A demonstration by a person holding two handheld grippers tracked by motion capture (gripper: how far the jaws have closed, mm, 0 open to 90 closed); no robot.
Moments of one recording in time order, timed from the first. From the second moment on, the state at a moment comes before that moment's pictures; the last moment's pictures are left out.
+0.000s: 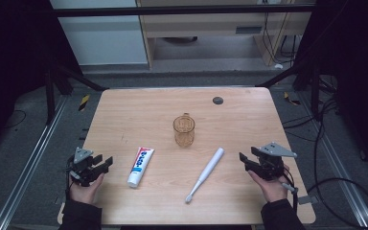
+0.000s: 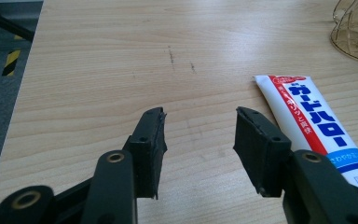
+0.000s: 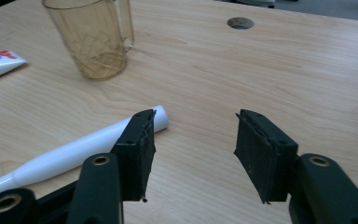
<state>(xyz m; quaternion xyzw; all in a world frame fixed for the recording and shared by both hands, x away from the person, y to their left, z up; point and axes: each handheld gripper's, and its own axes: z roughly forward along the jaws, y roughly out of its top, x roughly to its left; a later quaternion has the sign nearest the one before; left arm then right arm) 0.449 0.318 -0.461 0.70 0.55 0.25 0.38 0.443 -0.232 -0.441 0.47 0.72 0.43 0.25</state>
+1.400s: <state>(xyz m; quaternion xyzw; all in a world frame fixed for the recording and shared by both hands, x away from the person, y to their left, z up) 0.451 0.312 -0.463 0.71 0.54 0.25 0.36 0.432 -0.134 -0.451 0.36 0.80 0.45 0.15</state>
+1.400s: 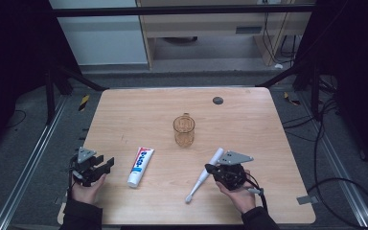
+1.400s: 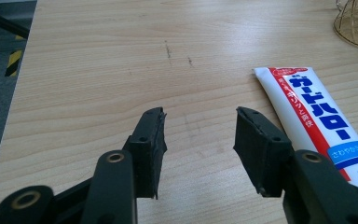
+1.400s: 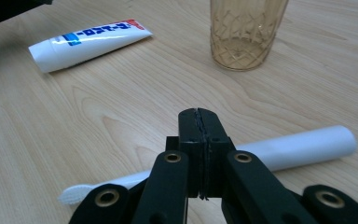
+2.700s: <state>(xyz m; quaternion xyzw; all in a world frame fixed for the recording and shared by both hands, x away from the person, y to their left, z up) 0.451 0.310 -0.463 0.72 0.54 0.26 0.36 0.432 -0.081 -0.489 0.33 0.85 0.39 0.09</state>
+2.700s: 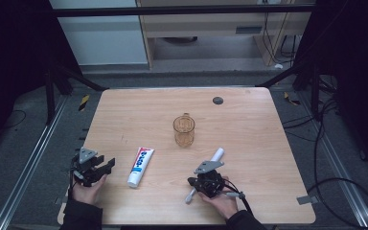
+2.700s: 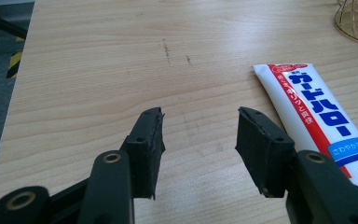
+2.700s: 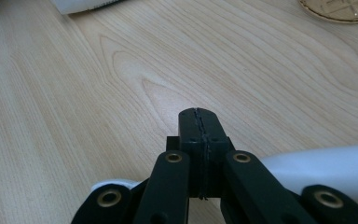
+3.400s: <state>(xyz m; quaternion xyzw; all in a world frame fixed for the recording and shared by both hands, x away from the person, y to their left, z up) 0.450 0.311 -0.463 0.72 0.54 0.26 0.36 0.432 -0.084 -0.492 0.34 0.86 0.38 0.08</state>
